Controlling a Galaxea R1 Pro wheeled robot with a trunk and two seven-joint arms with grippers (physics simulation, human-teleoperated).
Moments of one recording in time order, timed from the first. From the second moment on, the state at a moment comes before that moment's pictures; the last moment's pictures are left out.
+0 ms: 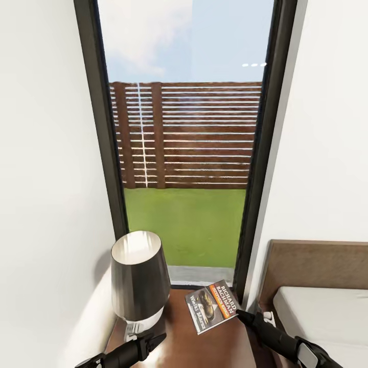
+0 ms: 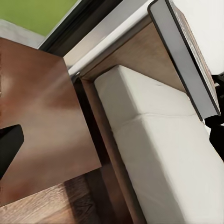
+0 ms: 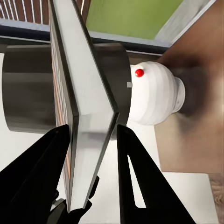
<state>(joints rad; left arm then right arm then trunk) -0.47 0.01 0.37 -0.16 -0.03 -0.04 -1.04 -0.53 -0.17 -0.58 -0.18 -0.16 0.55 1.01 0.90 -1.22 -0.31</state>
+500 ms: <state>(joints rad) -0.47 0.01 0.37 -0.16 -0.03 -0.04 -1.04 -0.53 -0.17 -0.58 -0.18 -0.16 0.55 1.01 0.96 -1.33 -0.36</state>
